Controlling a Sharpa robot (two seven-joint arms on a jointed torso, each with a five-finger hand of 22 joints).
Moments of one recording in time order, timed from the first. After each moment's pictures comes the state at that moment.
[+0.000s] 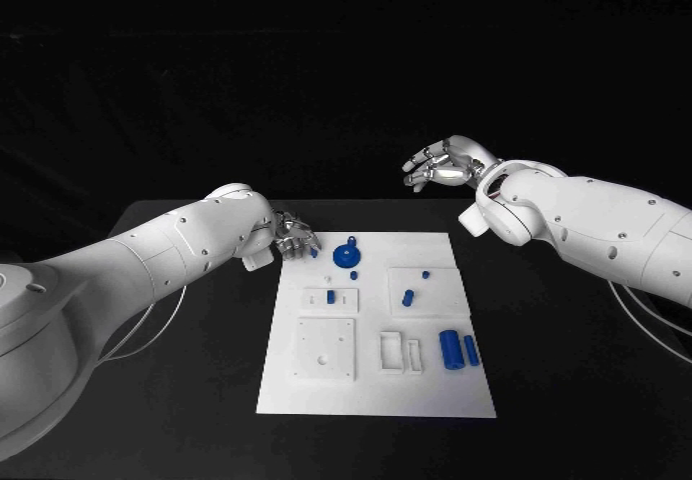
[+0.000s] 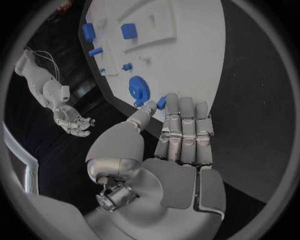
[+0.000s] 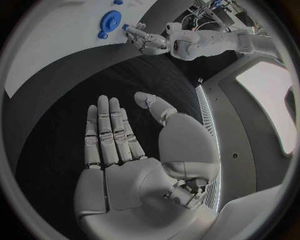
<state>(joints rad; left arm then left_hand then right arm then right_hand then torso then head) 1.35 -0.32 -0.11 0.68 -0.90 0.20 -0.29 0.92 0.08 0.43 -0.25 0.21 0.99 0.10 0.24 0.69 1.24 -0.01 0.61 0.63 1.05 -0.06 1.03 0.59 0.01 0.83 -0.10 0.63 1.31 1.37 -0.61 -0.02 1.04 -0.76 -0.23 0.15 1.05 -0.13 0.53 -0.28 0.57 0.79 0.20 0.26 0.43 1.16 0.12 0.09 0.28 1.05 0.11 0.21 0.76 0.26 0.71 0.24 0.11 1.20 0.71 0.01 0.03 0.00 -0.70</state>
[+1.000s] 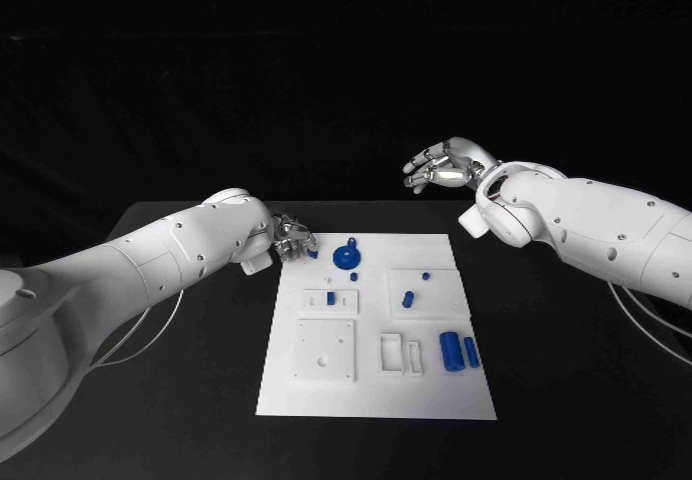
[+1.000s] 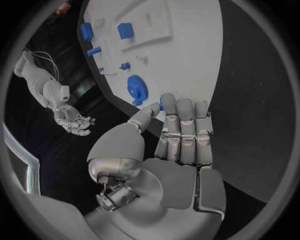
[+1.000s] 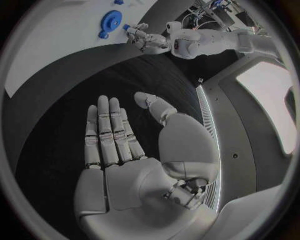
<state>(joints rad) 1.34 -0.35 -0.11 0.72 -0.90 0.15 -0.29 0.91 0.13 0.44 -0.28 0.46 1.02 0.08 0.28 0.69 1.32 -0.05 0.65 0.66 1.13 -0.09 1.08 0.60 0.02 0.89 -0.12 0.69 1.31 1.37 -0.61 -0.02 1.04 -0.75 -0.23 0.15 1.05 -0.13 0.53 -0.28 0.57 0.79 0.20 0.27 0.43 1.16 0.12 0.09 0.28 1.05 0.11 0.21 0.76 0.26 0.71 0.24 0.11 1.20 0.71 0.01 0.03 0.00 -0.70</state>
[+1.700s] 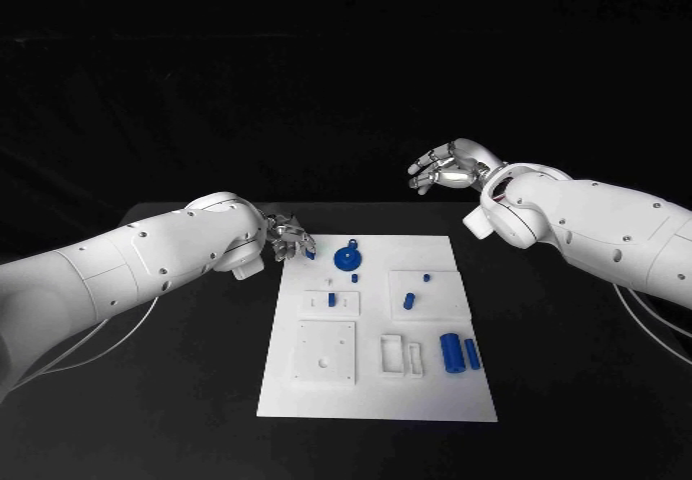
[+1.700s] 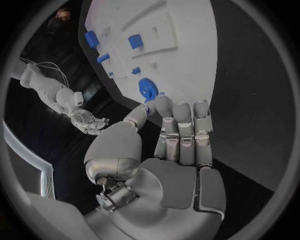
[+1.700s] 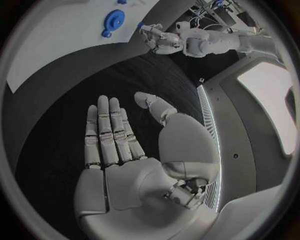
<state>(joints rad) 1.37 -0.52 -0.11 1.03 -0.97 0.04 -0.30 0.90 0.05 0.44 -0.29 0.55 1.08 0.08 0.35 0.69 1.43 -0.09 0.70 0.69 1.24 -0.13 1.14 0.62 0.02 0.98 -0.15 0.77 1.31 1.37 -0.62 -0.02 1.04 -0.76 -0.23 0.15 1.05 -0.13 0.53 -0.28 0.57 0.79 0.20 0.27 0.43 1.16 0.12 0.09 0.28 1.05 0.11 0.21 0.76 0.26 0.71 0.24 0.11 1.20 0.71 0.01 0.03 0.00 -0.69</state>
